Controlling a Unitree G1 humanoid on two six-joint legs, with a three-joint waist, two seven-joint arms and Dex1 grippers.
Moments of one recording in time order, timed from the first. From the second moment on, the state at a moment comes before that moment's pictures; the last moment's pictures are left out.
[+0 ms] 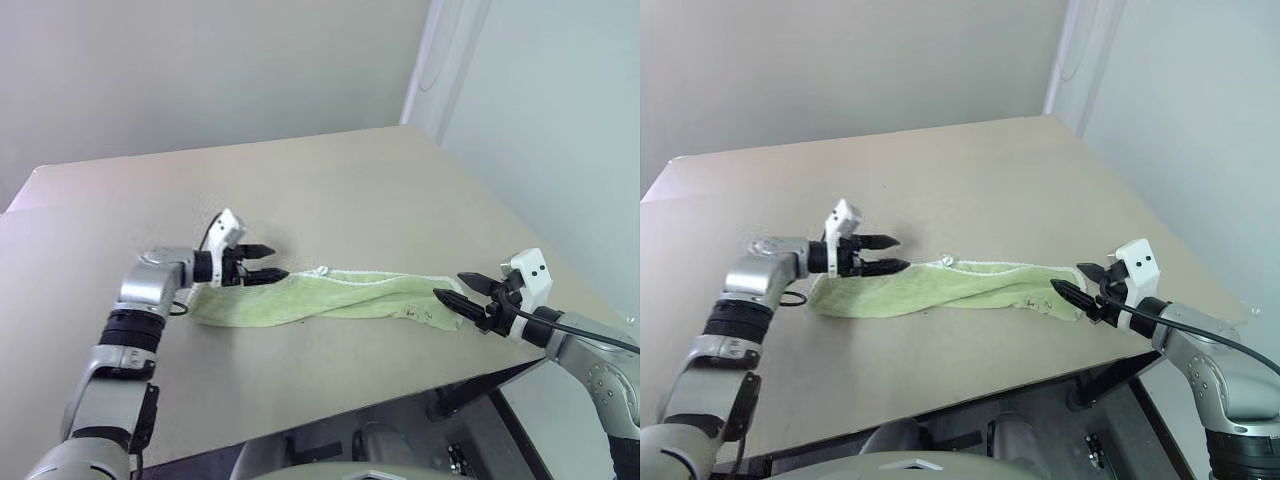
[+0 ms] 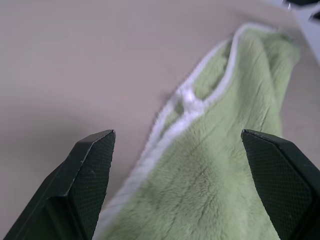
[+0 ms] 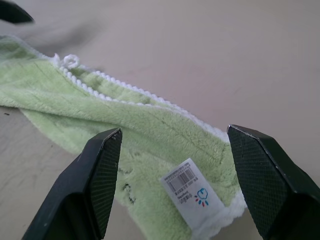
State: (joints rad) left arm -0.59 0.55 -0.02 0.43 -0.28 0.46 -1.25; right arm 0.06 -0.68 -0.29 -0.35 0.59 0.72 0.67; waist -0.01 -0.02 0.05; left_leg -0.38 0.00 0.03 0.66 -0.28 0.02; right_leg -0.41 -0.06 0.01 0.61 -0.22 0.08
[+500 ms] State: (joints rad) left arm -0.52 0.67 -0.05 0.42 -0.29 0.42 -1.39; right arm 0.23 -0.70 -0.31 -0.47 0.60 0.74 0.67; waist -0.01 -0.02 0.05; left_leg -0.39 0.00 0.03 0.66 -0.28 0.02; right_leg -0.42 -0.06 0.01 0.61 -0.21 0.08
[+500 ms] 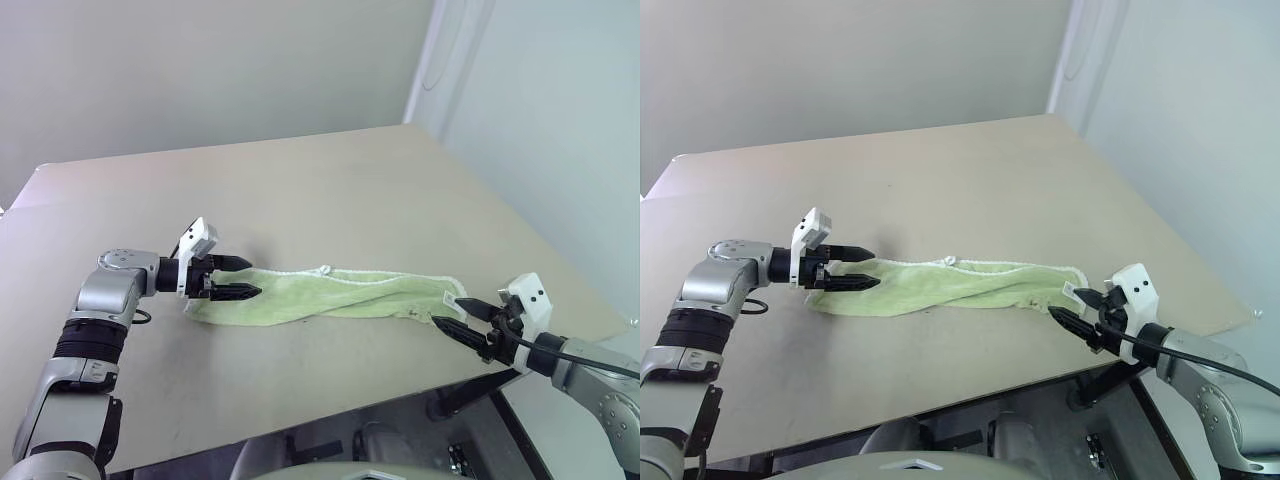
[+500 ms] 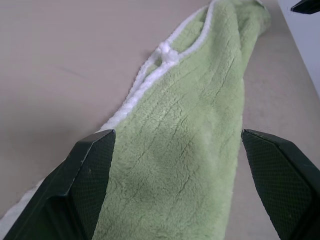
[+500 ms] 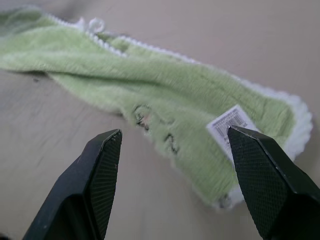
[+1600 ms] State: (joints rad) left arm -0.62 0.59 -0.07 0.67 -0.20 0.23 -1.35; right arm 0.18 -0.73 -0.10 -0.27 0.12 0.38 0.61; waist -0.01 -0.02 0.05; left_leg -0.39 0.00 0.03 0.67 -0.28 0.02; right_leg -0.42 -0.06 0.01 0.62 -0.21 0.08
